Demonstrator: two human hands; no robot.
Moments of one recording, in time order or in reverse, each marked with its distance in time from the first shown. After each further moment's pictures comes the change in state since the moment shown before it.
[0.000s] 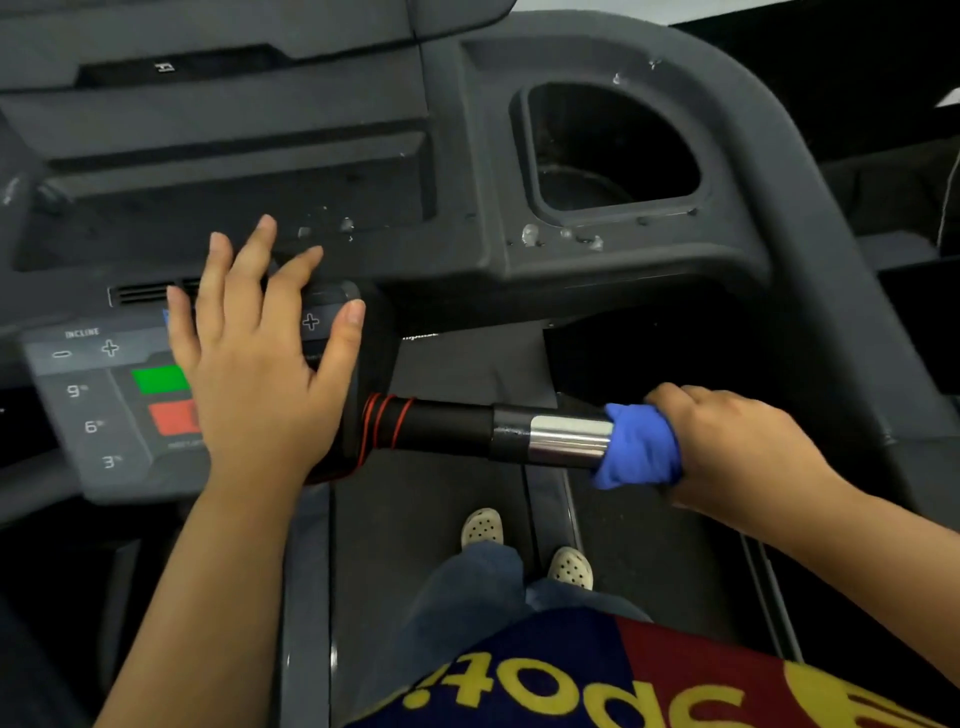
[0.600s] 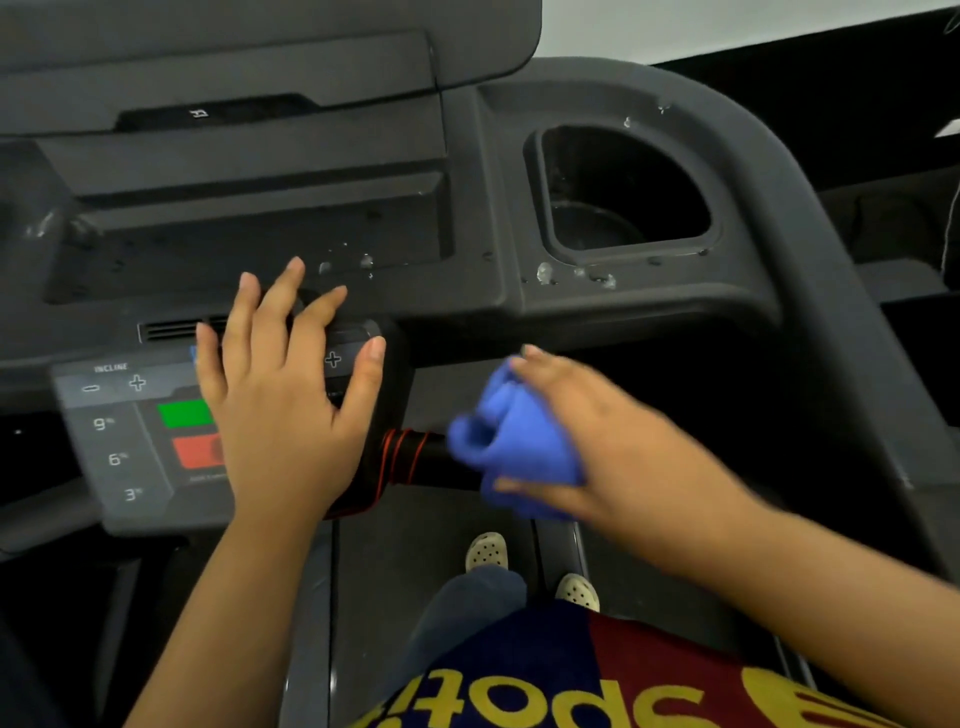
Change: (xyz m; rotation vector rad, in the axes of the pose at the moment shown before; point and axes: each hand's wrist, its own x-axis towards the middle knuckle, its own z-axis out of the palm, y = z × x) left_hand 0.002 0.004 -0.004 -0.020 -0.036 -0.028; right_hand 0.013 -0.061 -0.032 0.571 0.183 -0.389
